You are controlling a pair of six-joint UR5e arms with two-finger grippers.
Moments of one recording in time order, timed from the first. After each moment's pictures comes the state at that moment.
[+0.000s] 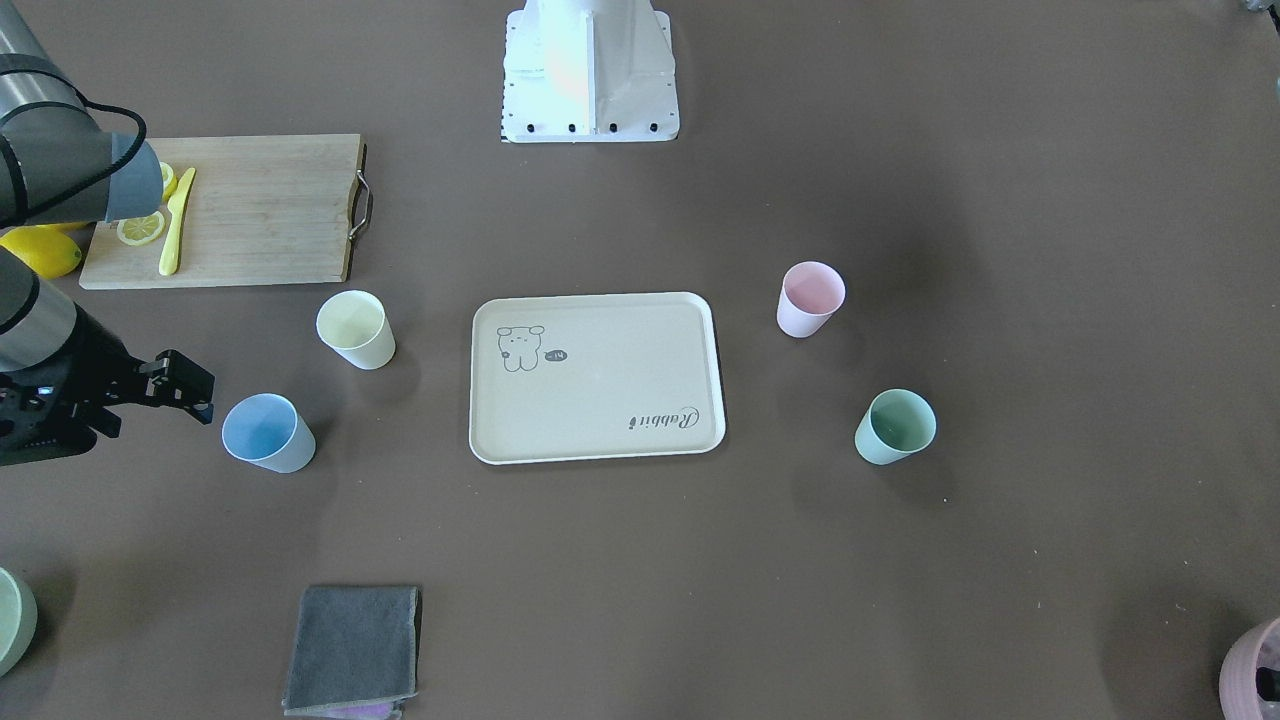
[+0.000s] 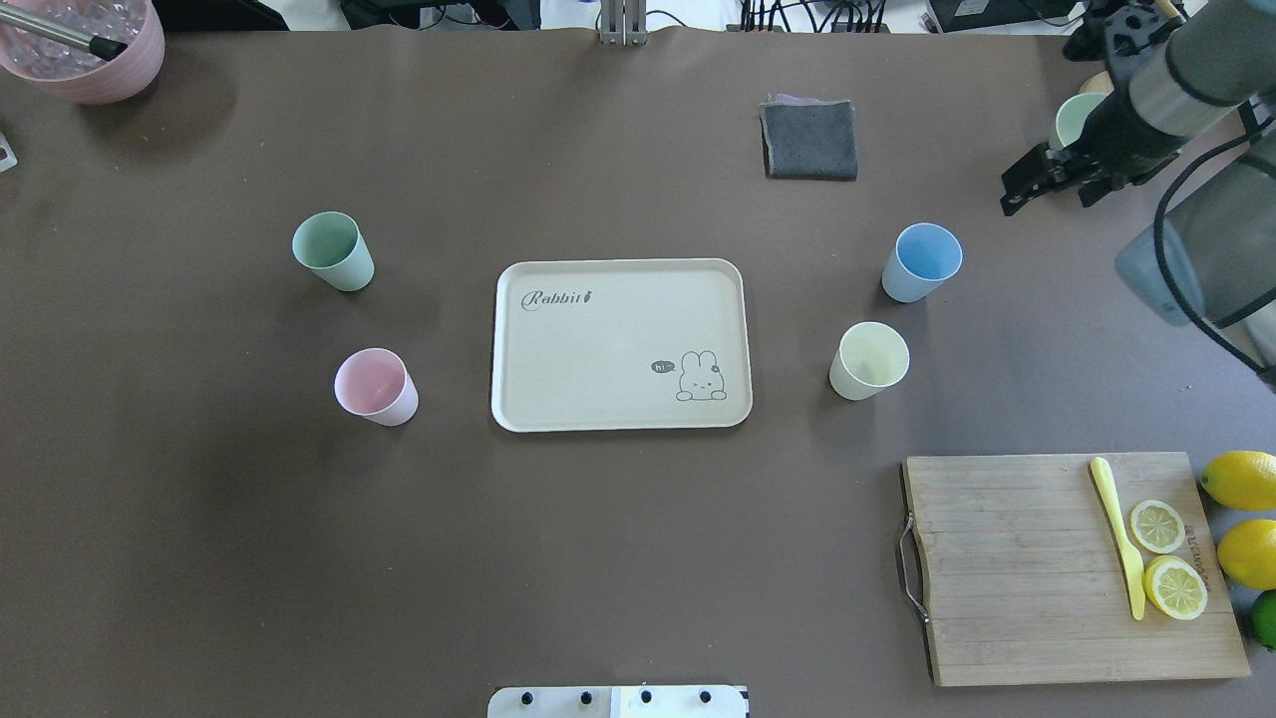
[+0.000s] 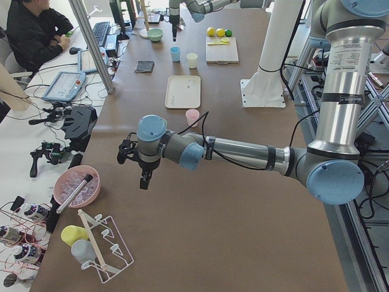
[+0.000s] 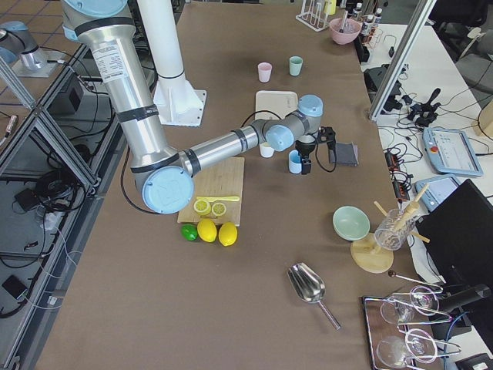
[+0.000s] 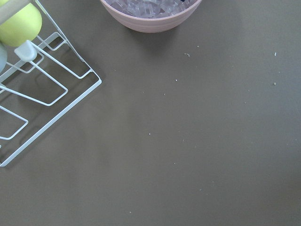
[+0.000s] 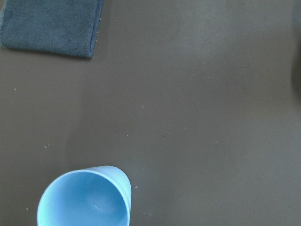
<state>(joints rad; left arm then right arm) -1.47 -1.64 -1.63 -1.86 -2.32 -0.28 1.02 -1.24 1.60 -1.32 2.18 0.69</state>
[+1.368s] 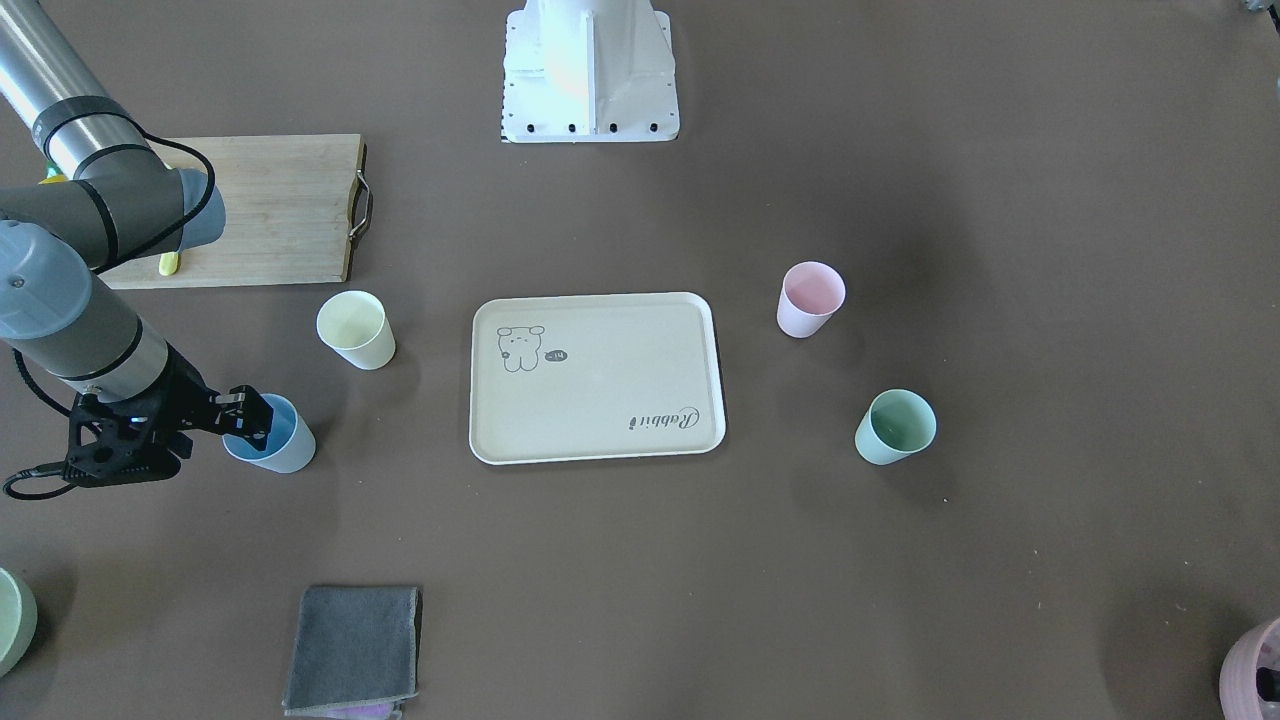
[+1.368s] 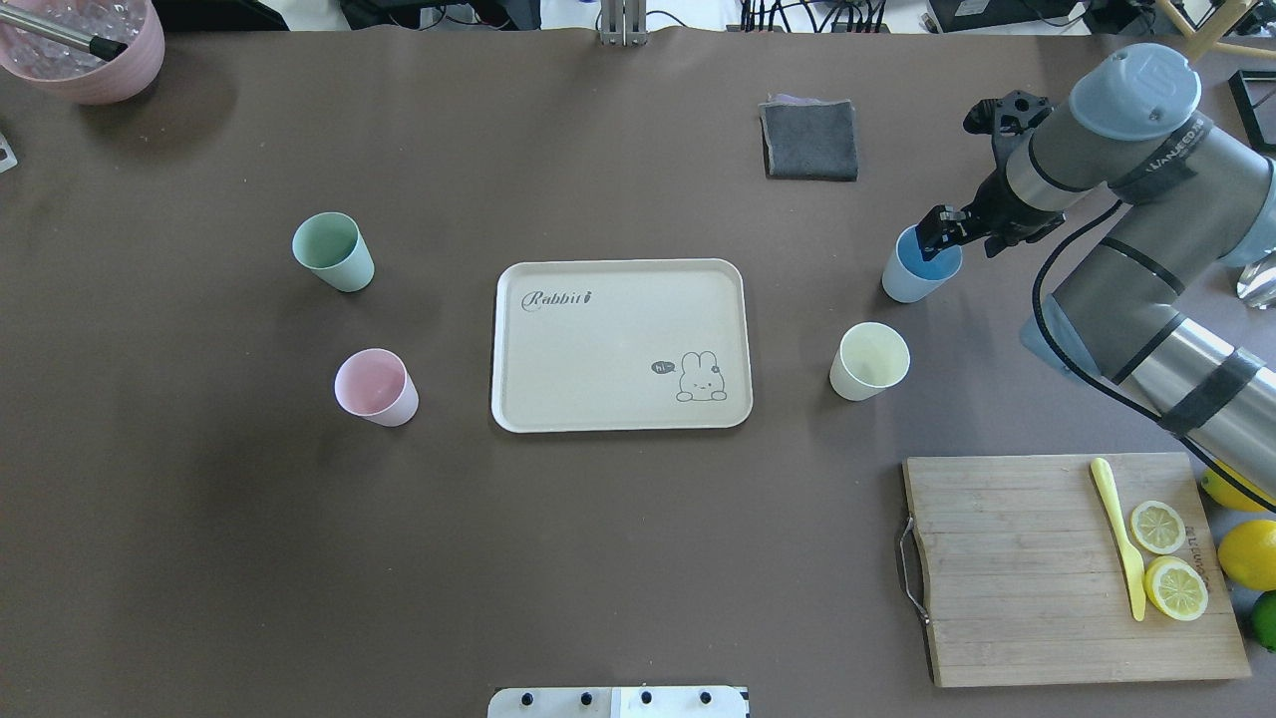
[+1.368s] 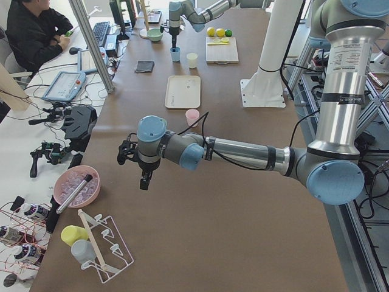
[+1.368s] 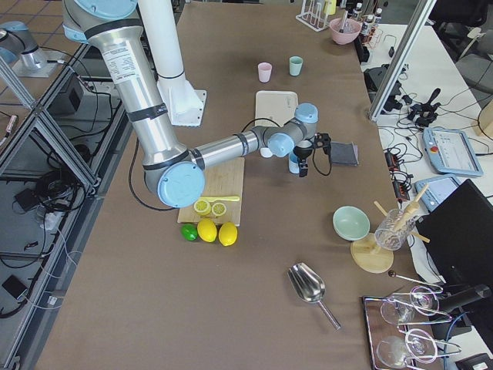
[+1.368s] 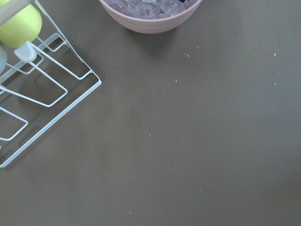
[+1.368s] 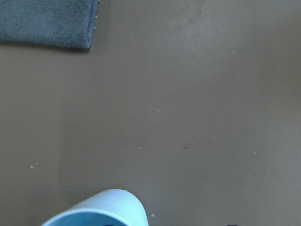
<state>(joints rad) -1.47 -1.64 -1.63 -1.86 -2.32 -0.28 0.94 -1.20 1.47 -1.21 2.11 0.78</state>
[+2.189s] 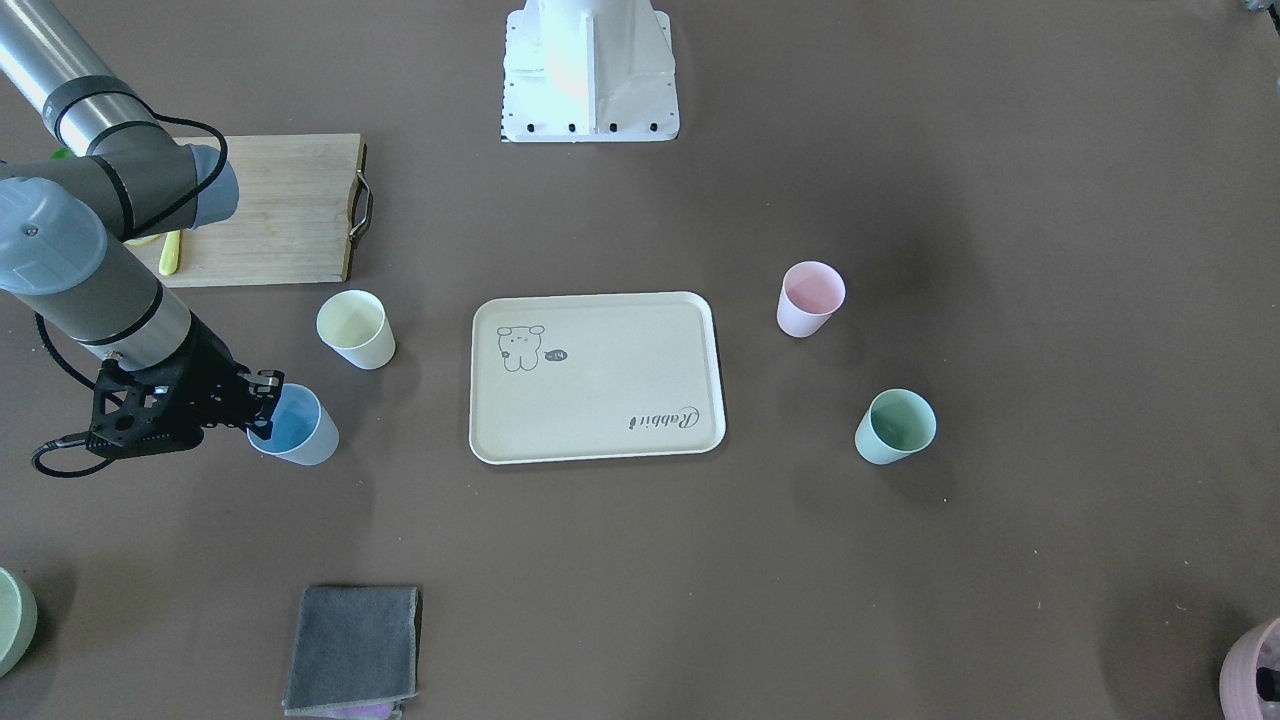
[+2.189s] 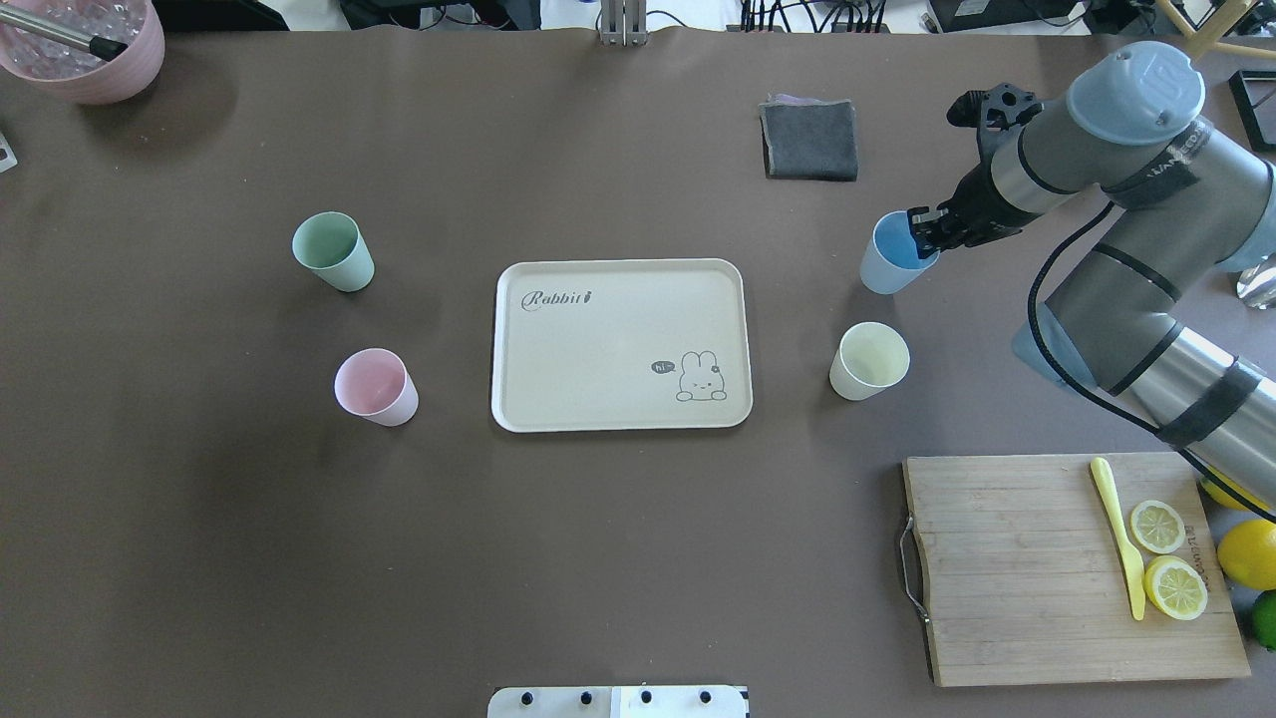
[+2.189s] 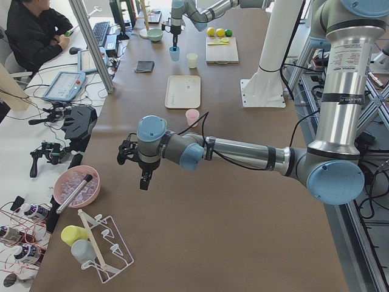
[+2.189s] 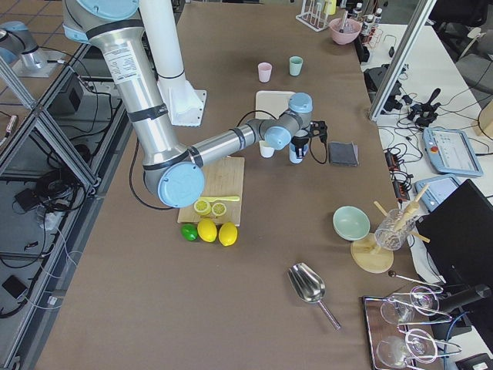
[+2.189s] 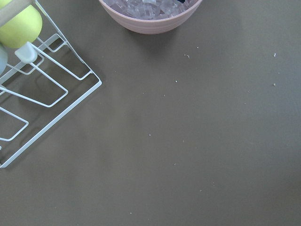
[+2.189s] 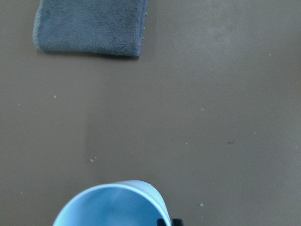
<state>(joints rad) -1.47 -1.64 -1.63 -1.86 -2.32 -0.28 0.92 -1.19 1.56 -1.18 2.12 0.88</state>
